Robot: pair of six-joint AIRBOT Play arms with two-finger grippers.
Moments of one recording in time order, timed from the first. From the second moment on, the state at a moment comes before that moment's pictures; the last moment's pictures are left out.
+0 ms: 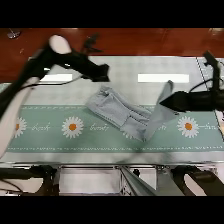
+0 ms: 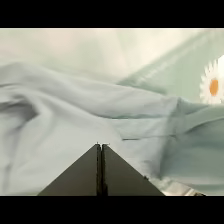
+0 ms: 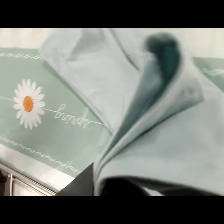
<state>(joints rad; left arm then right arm) -0.32 -1.53 1.55 0.92 -1.21 -1.50 0.07 -0.84 1.00 -0.92 1.31 1.57</state>
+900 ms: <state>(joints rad) -0.06 -0.64 0.49 0.82 -0.94 -1.43 0.43 -1.79 1.76 -0.87 1.19 1.61</state>
